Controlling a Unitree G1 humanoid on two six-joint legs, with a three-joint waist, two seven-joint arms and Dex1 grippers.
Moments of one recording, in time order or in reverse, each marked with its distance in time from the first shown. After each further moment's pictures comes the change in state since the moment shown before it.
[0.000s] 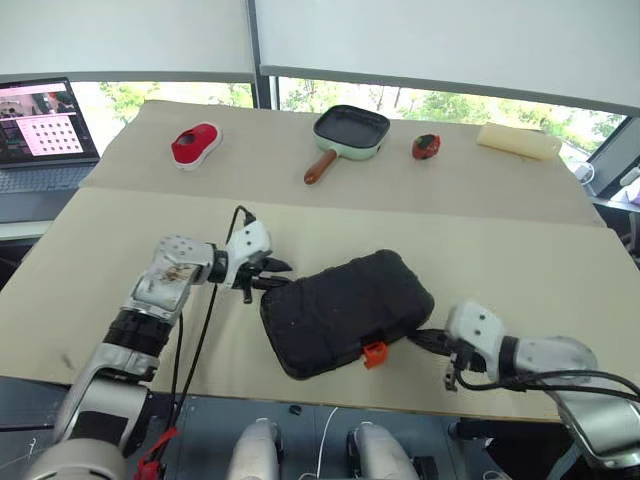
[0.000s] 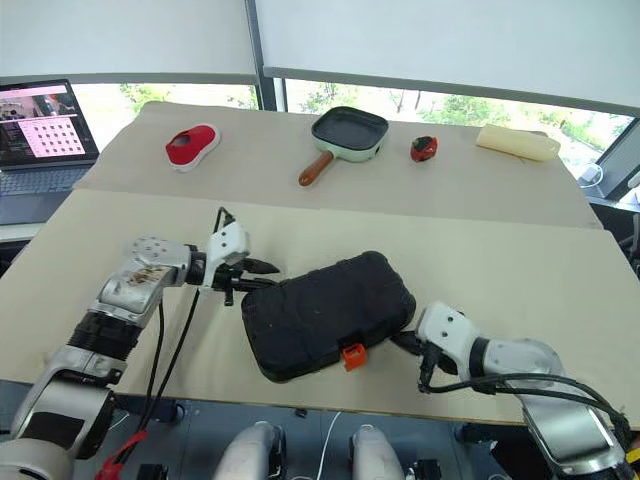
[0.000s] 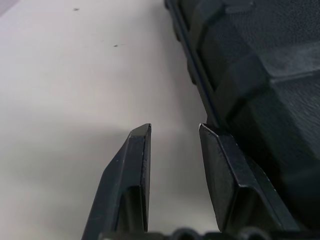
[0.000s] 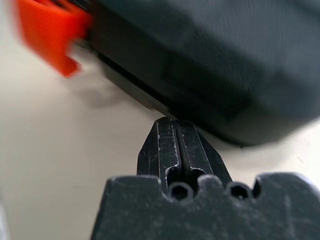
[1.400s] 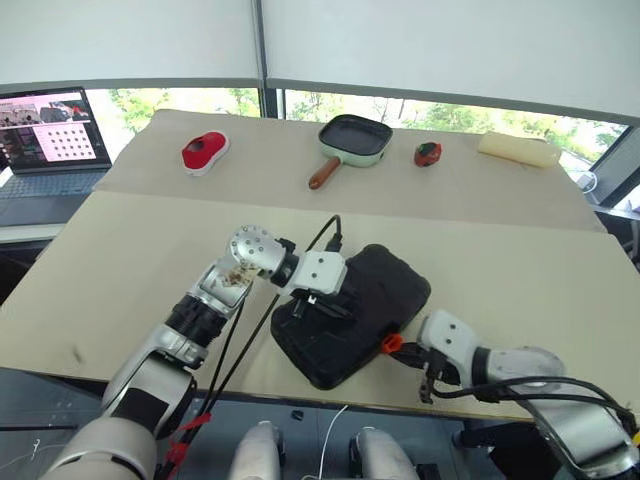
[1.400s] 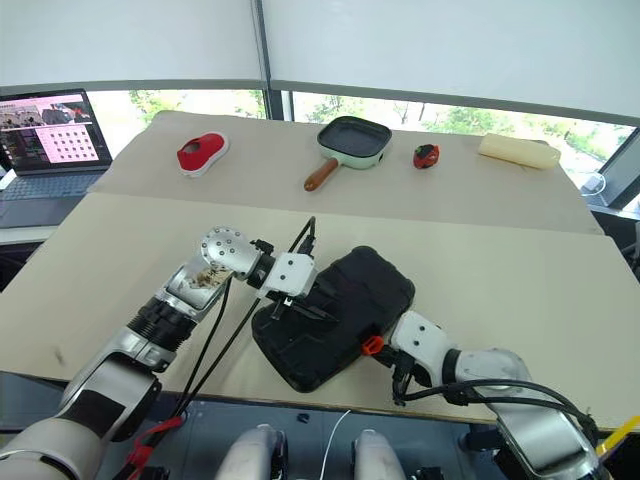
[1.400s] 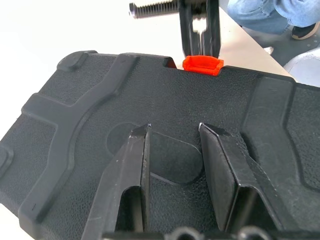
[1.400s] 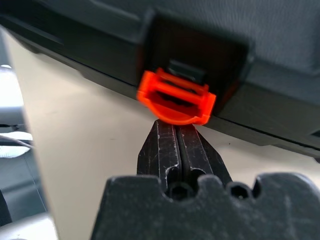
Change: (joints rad) left arm -0.128 -0.171 -0.217 -0.025 0.052 -0.327 -0.170; right arm -0.002 0.039 0.127 -0.128 0.018 0.170 -0.071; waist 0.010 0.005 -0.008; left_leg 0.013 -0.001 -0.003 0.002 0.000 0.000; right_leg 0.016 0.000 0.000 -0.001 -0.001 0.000
